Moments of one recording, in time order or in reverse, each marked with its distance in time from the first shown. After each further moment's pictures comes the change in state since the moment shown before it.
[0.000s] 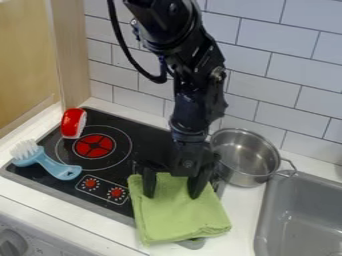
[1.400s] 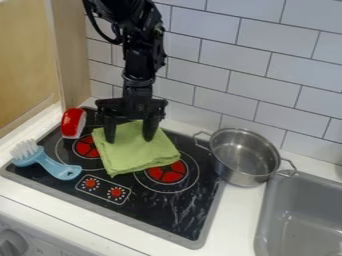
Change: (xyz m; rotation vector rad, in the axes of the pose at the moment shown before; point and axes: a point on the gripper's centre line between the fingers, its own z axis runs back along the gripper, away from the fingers) arm -0.105 -0.047 -0.002 0.006 -0.009 0.189
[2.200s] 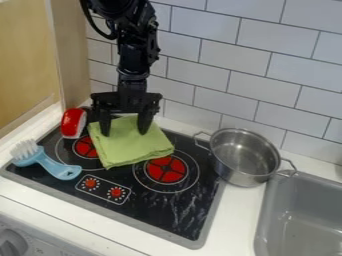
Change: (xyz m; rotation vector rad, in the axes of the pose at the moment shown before) arm -0.012 -0.004 0.000 -0.004 0.005 0.009
